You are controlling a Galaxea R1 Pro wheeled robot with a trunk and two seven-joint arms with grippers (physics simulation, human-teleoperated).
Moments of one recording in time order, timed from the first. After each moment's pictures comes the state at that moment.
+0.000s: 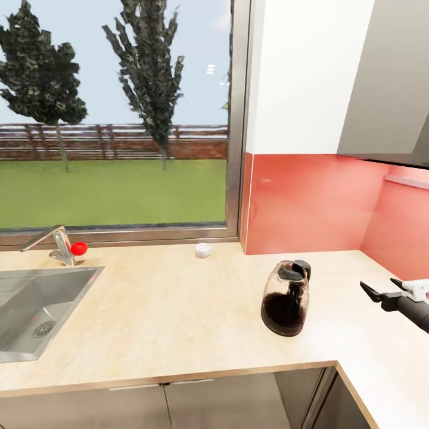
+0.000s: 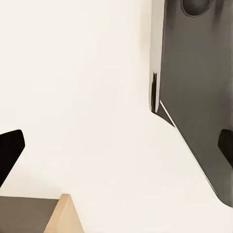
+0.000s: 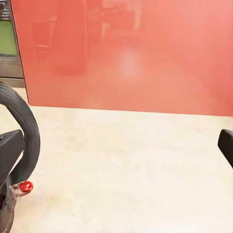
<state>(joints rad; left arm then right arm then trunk) -0.01 0.10 -0.26 -0.03 0.22 0.08 0.07 -0.35 -0.56 -0.31 -1.12 -0.31 0.07 0.55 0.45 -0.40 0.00</state>
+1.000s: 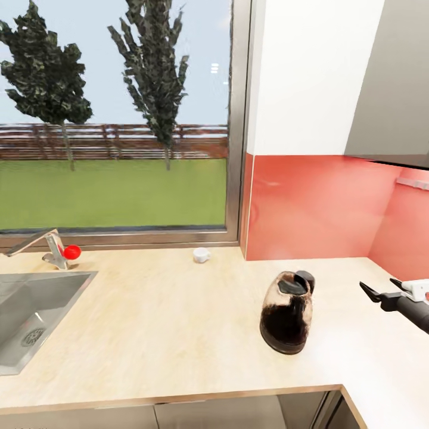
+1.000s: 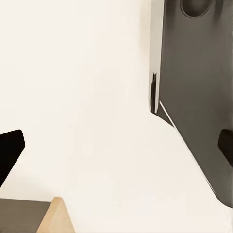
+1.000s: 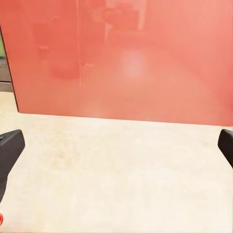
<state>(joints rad) -0.01 0.10 -0.26 -0.04 0.22 0.08 0.07 -0.35 -0.56 -0.31 -1.12 -0.30 0.07 0.55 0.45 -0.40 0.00</state>
